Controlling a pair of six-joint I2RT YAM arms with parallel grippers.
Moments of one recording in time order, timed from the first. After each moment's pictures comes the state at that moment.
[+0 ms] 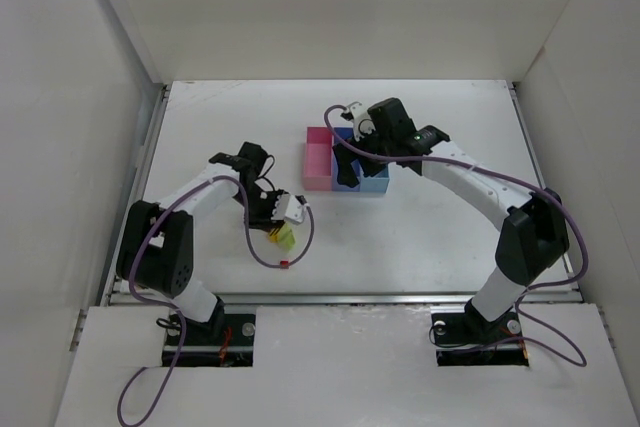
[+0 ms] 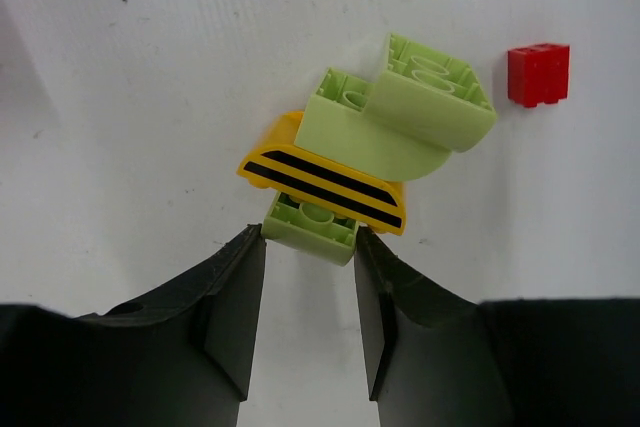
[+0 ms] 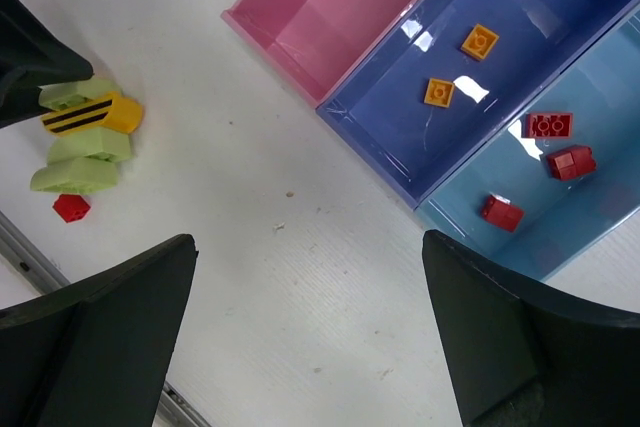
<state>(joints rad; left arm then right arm) -0.34 1.56 1.00 -0.93 0.47 1.49 0.59 1.67 1.42 -0.57 -0.25 0.02</state>
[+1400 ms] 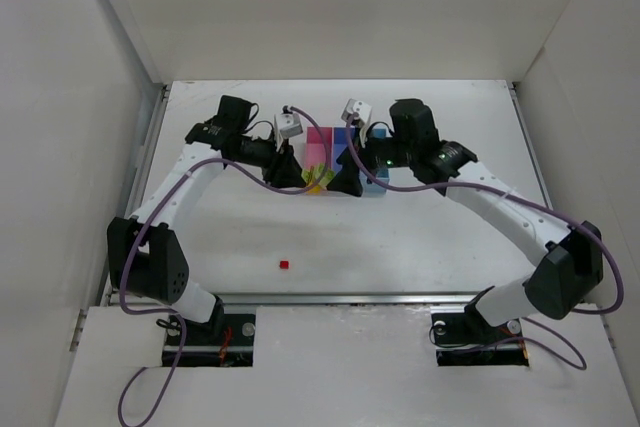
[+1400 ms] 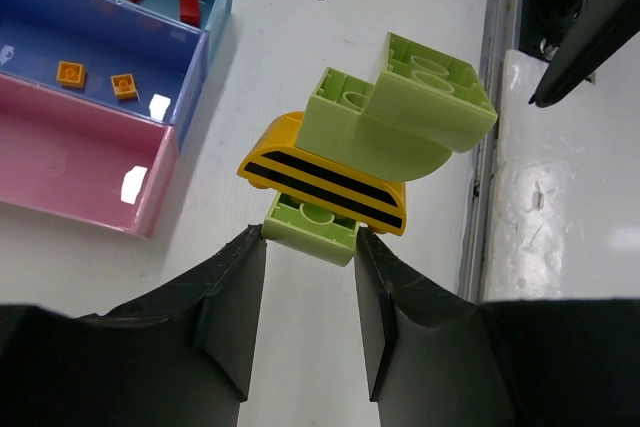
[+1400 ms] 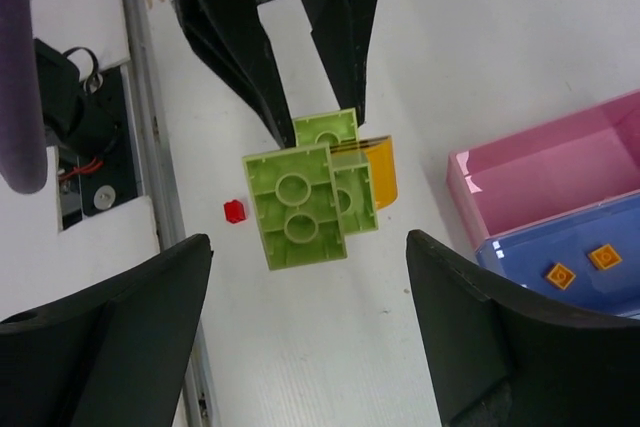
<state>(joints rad) -0.27 1.51 1.31 -0.81 1.02 0.63 0.62 1.44 1.28 -0.30 -0.68 -0.09</state>
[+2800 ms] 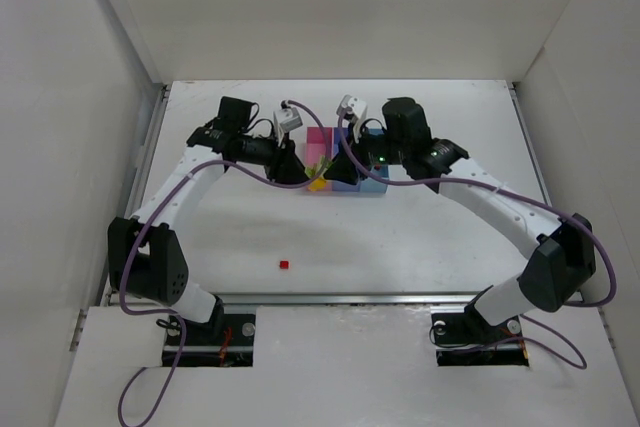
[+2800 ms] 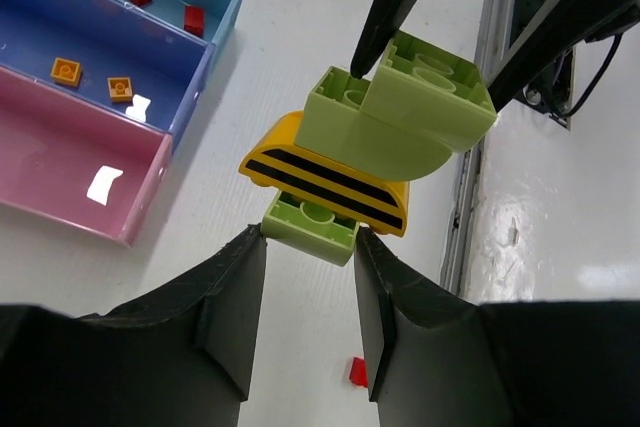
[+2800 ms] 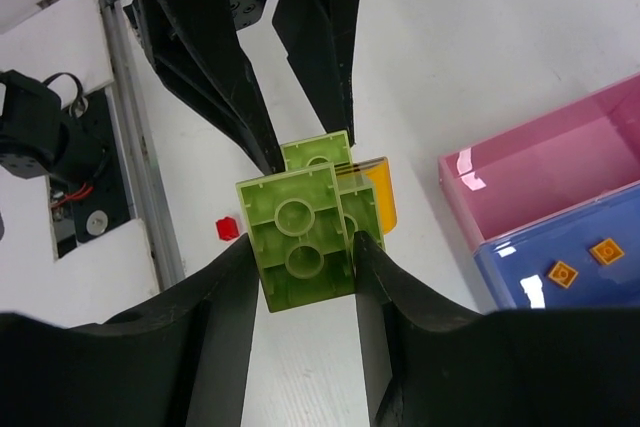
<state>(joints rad) -0.27 1.50 1.27 -0.68 1.02 0.43 0.63 1.49 1.31 -0.26 -0.61 -0.01</state>
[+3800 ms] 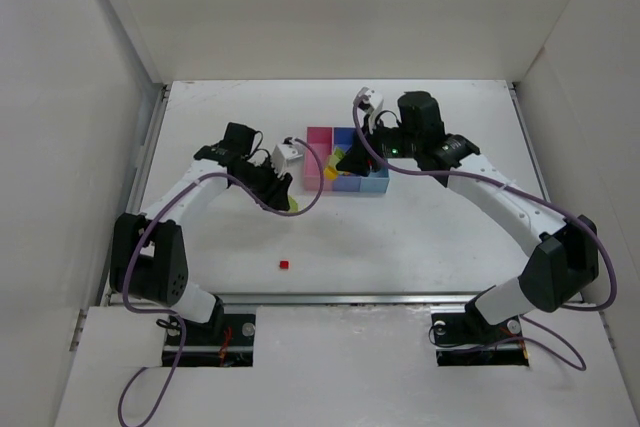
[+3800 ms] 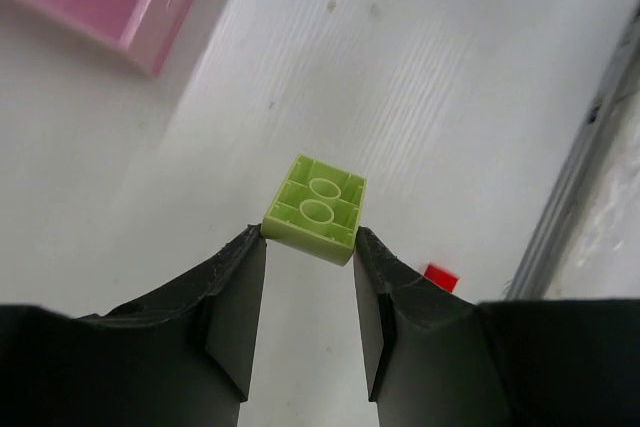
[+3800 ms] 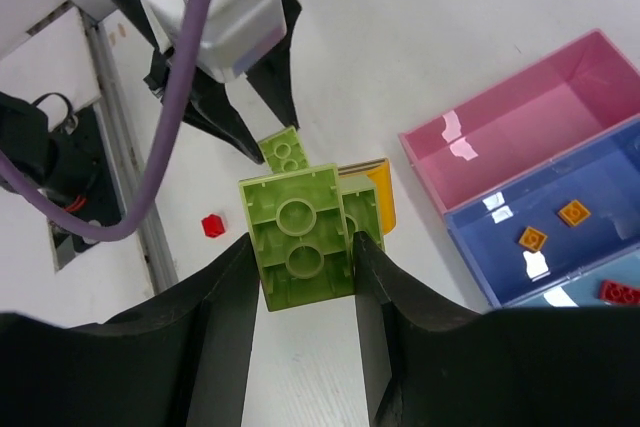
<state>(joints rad) -0.27 1.50 1.08 -0.71 0.75 0.62 0.54 1.48 1.29 -0.28 -0.66 0.01</state>
